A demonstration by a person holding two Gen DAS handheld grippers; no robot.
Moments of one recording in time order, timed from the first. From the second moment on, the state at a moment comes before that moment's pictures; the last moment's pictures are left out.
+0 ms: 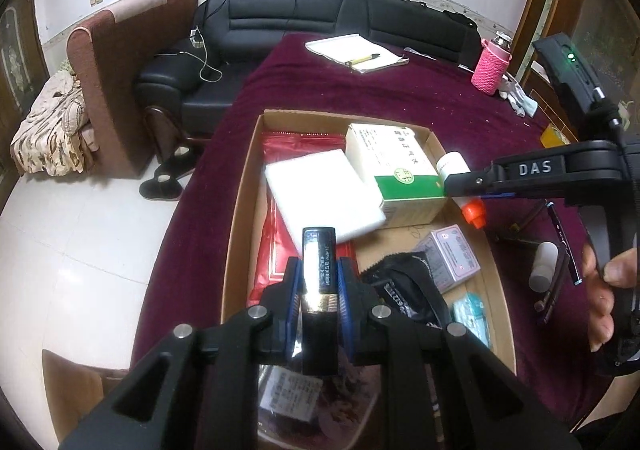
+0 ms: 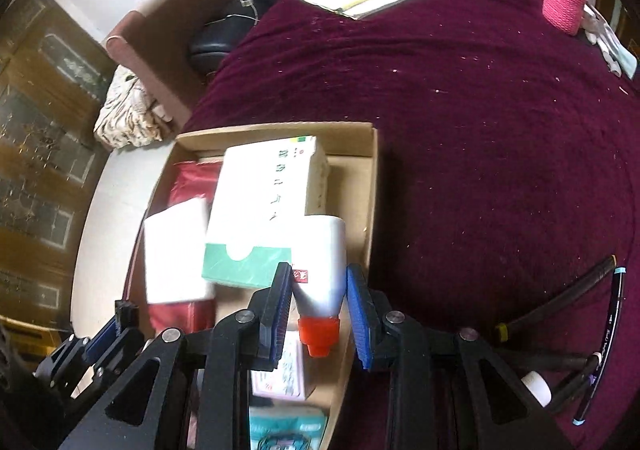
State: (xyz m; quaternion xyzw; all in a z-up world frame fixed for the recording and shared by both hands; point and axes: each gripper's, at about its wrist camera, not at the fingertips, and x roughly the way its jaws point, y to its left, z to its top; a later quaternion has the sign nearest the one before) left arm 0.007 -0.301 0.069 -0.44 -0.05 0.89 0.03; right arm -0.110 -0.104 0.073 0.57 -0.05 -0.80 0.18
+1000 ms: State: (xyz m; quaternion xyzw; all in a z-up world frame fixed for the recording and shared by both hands) left arm -0.004 -0.309 0.063 -0.45 -0.06 0.89 0.02; right arm -0.113 -0.096 0.076 0.57 -0.09 -0.80 0.18
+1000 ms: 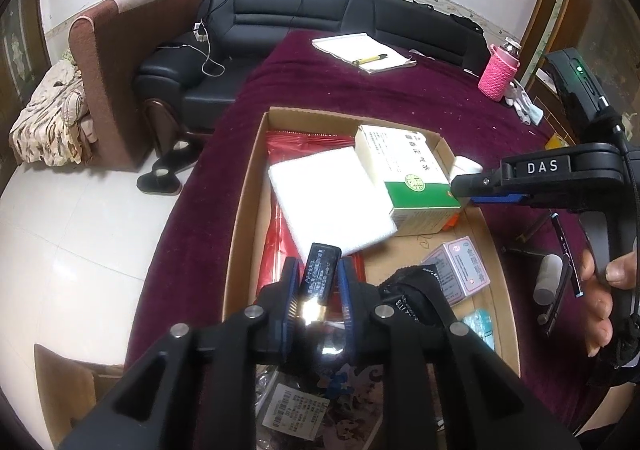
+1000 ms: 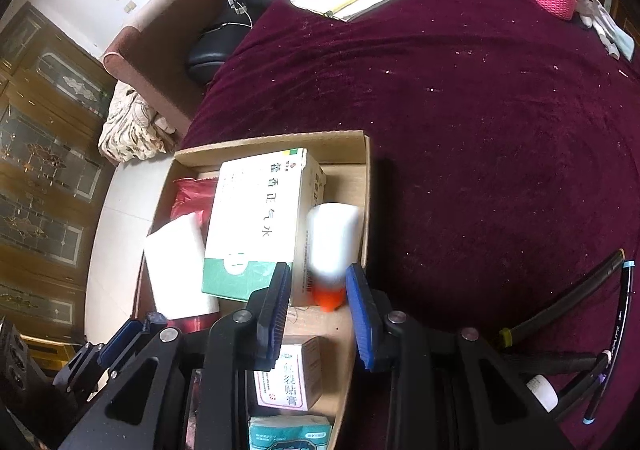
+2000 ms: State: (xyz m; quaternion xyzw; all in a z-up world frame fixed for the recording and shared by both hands) left arm 0.026 -0.283 0.085 -0.43 -0.08 0.90 0.01; right arm -0.047 0.063 0.092 0.55 -0.20 -0.79 0.15
